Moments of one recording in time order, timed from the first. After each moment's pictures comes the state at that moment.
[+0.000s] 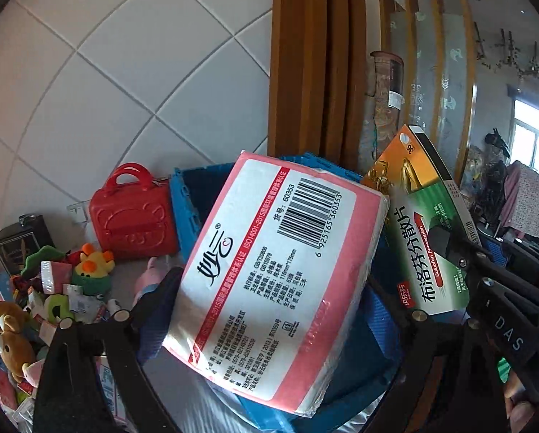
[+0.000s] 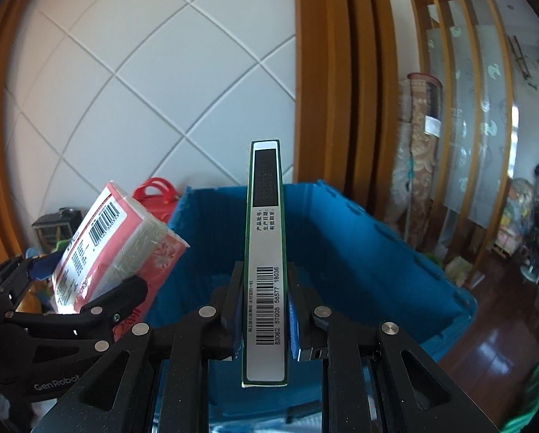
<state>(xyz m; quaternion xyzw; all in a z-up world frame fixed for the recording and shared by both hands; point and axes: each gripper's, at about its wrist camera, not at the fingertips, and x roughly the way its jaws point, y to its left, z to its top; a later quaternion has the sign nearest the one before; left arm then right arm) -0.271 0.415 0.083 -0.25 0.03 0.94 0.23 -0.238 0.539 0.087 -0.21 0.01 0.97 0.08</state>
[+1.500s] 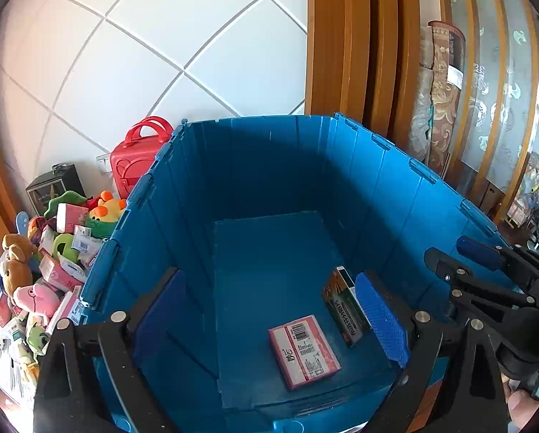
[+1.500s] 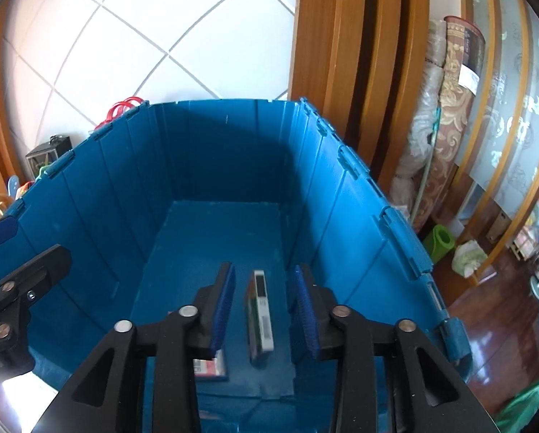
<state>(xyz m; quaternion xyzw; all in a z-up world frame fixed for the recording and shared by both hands) -0.272 0.540 0.032 -0.31 0.01 0.95 0.08 -0.304 0.713 0.005 -0.33 -0.04 0.94 0.00</state>
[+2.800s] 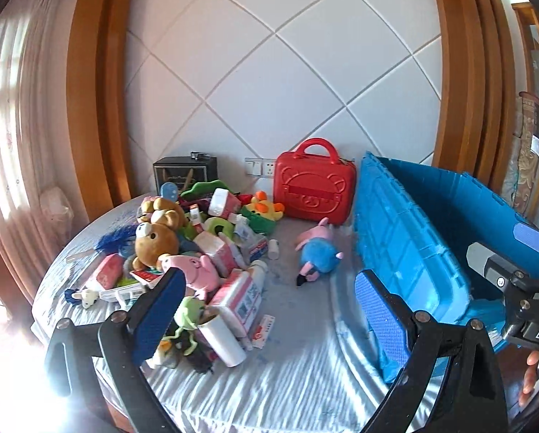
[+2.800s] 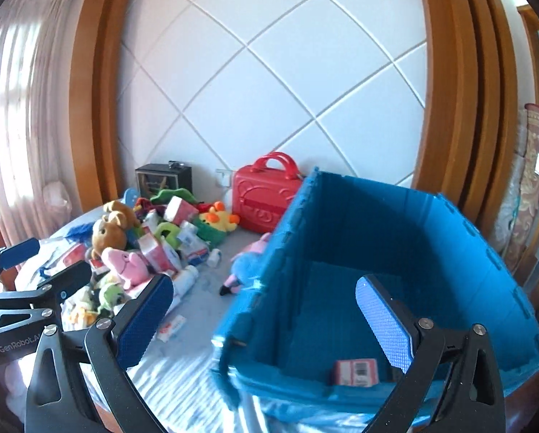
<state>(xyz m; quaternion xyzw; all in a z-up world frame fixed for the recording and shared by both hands) -0.141 0.251 0.039 -0.24 -0.05 0.96 -0.11 -0.202 0.464 0.052 -0.22 -0.08 0.96 -0.18</state>
